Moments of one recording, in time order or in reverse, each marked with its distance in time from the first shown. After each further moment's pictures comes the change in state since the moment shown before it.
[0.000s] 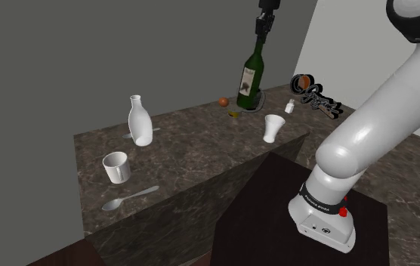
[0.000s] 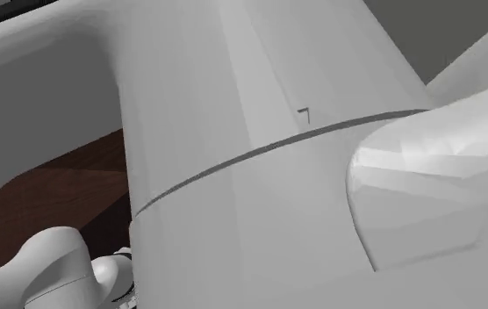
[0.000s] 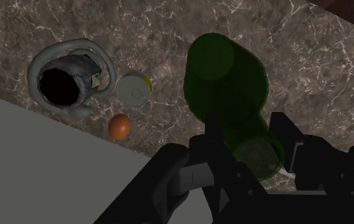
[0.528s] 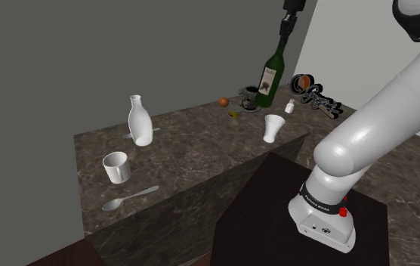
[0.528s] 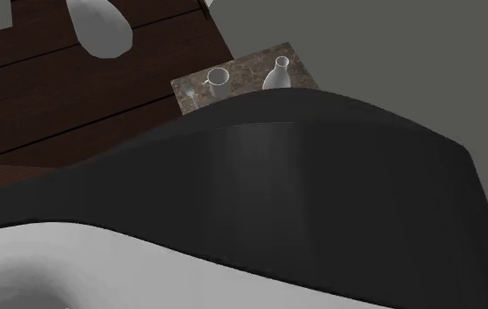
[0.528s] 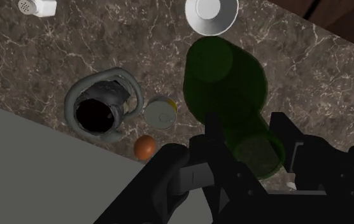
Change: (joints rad) arm -0.070 -0.040 -0.117 -0.032 -0.028 0.002 -0.184
